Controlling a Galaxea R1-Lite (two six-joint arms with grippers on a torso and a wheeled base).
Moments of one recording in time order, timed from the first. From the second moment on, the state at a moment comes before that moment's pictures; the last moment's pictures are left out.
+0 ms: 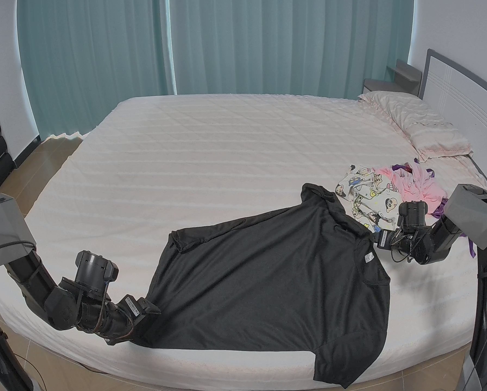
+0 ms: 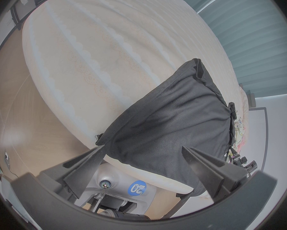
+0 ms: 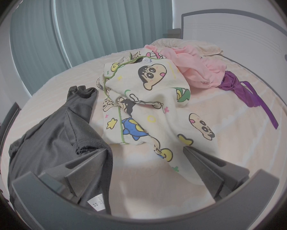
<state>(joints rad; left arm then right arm) -0.22 1.97 -0.42 -0.49 -0.14 -0.98 -0.01 2.47 -1.14 -0.70 -0.13 0.22</state>
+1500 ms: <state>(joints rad) -0.23 1.97 -0.41 -0.49 -0.13 -0.98 -0.13 2.29 -0.63 -0.71 0.33 0.28</state>
